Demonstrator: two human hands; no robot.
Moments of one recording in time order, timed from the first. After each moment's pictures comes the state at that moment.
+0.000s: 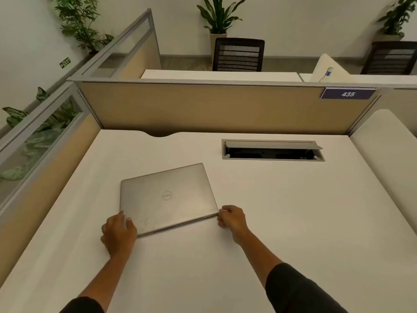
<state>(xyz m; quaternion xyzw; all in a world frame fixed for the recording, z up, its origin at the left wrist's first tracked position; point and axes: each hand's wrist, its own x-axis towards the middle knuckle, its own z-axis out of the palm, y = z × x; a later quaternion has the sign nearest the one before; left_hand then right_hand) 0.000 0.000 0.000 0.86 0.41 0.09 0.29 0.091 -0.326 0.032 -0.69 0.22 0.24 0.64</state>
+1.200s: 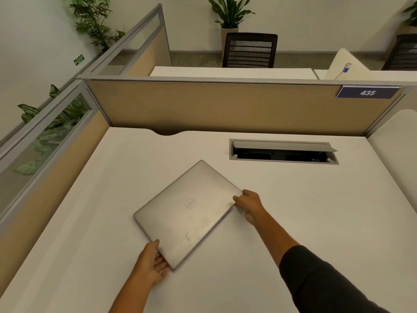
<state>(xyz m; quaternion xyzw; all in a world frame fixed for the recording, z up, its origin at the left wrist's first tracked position) -0.035 -0.086 0.032 0.36 0.60 -0.14 0.70 0.166 -0.353 0.036 -0.70 0.24 0.23 0.63</state>
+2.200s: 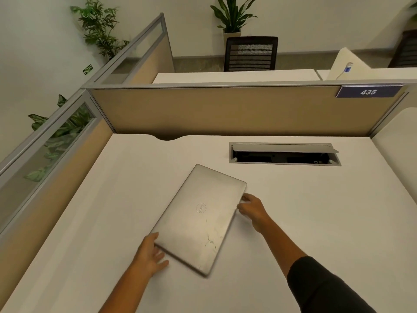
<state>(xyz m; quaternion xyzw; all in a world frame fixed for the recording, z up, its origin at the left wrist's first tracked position) -0.007 -0.084 0.031 0.41 0.58 -0.09 0.70 0.159 -0.383 0.037 -0.74 0.16 0.24 0.61</state>
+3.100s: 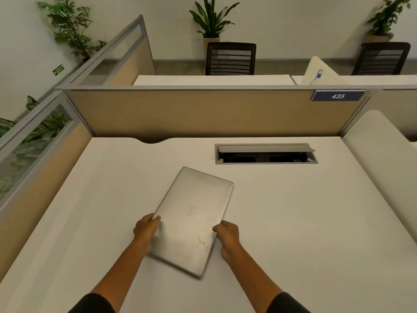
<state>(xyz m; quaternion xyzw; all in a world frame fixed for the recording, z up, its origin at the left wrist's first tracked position) 0.064 -0.072 0.023 0.70 0.43 -0.09 0.56 0.072 -0.324 0.019 -0.63 0.31 0.23 0.67</state>
